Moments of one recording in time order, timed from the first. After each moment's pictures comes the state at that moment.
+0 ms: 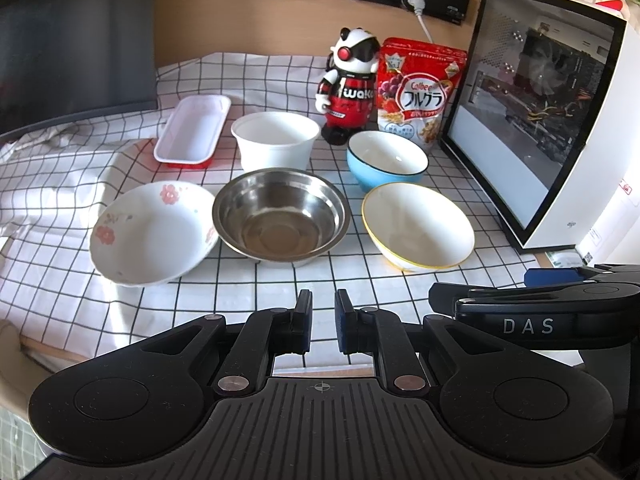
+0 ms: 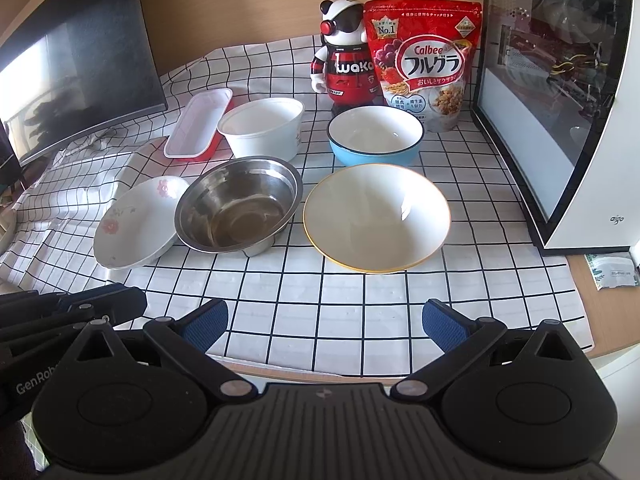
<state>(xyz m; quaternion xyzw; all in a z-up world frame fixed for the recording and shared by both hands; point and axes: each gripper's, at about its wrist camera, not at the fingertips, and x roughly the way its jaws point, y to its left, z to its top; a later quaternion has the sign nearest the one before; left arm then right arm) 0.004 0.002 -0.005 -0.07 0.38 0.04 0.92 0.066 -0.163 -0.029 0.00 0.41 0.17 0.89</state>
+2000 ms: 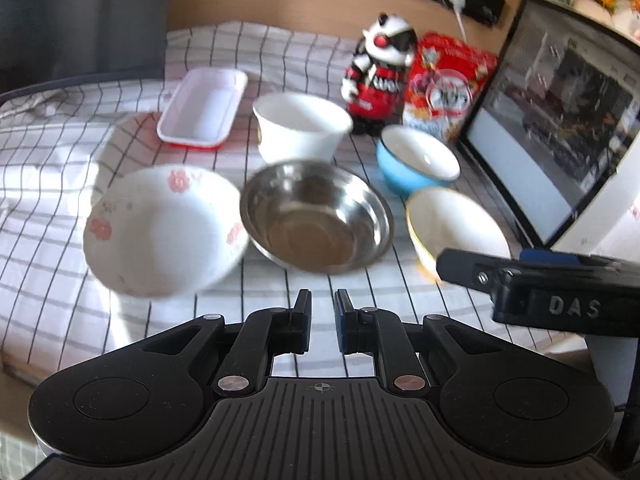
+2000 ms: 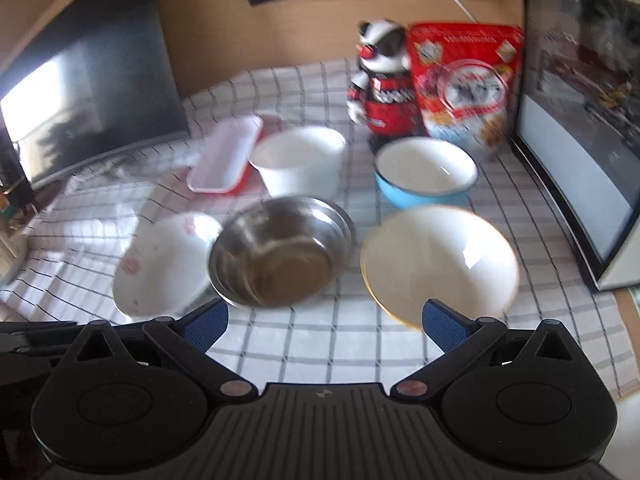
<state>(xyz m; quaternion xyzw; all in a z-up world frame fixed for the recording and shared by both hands) 0.043 0.084 -0.028 -0.12 0.39 0.01 0.91 0.098 -0.104 -0.030 0.01 0.37 0.20 0.91</state>
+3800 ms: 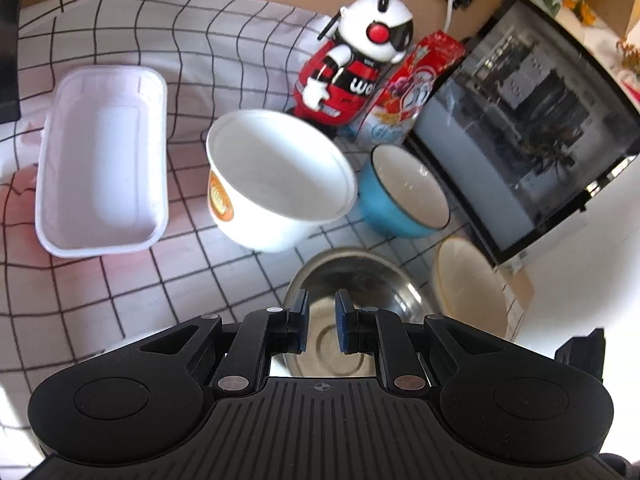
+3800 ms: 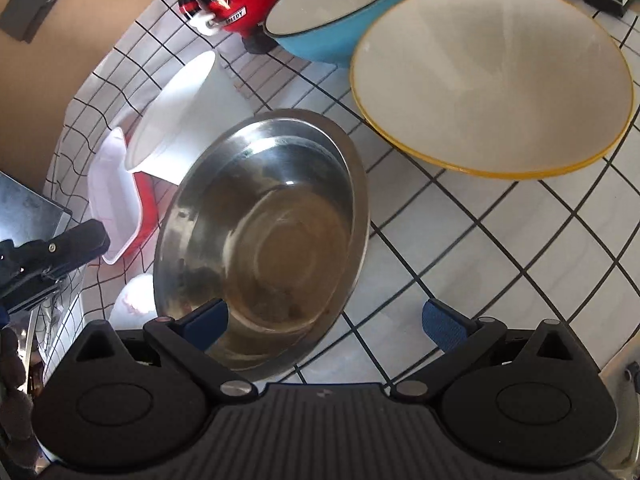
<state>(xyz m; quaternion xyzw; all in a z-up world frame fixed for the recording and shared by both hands) 0.263 0.229 -0.059 -0.14 0.46 -0.26 0.84 0.174 -0.046 -0.154 0.31 0.50 0.02 0.81</state>
